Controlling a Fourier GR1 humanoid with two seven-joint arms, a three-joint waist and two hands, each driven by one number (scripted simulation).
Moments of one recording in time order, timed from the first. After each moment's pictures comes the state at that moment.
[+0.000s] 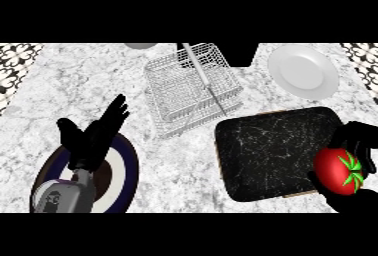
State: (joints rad) left arm -0.15 0.10 -0.05 -1.50 0.12 -0.04 0.24; right arm -0.07 -0.25 -0.08 -2.22 0.59 0.43 0.40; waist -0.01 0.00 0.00
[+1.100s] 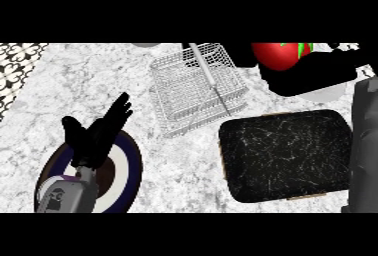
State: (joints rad) left arm -0.17 0.09 -0.05 -1.48 0.10 -0.07 0.23; right arm -0.96 -0.22 -0.01 -1.80 0.55 0.45 0.86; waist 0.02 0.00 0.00
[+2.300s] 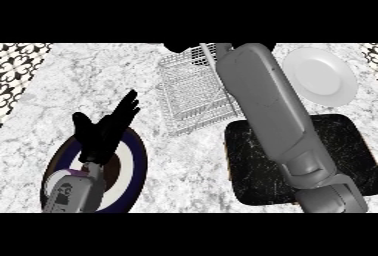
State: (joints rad) left arm -0.20 0.07 -0.06 -1.46 0.08 -0.08 0.24; right arm -1.22 -0.01 -0.01 -0.87 0.44 -0.19 0.42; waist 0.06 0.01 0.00
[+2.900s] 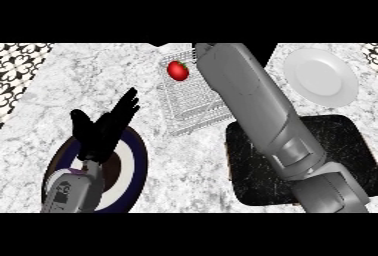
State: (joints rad) left arm -0.22 0.07 -0.06 -1.47 0.09 -0.09 0.26; right arm -1.33 0.00 0.10 -0.64 0.17 -0.46 0.11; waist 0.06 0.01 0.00
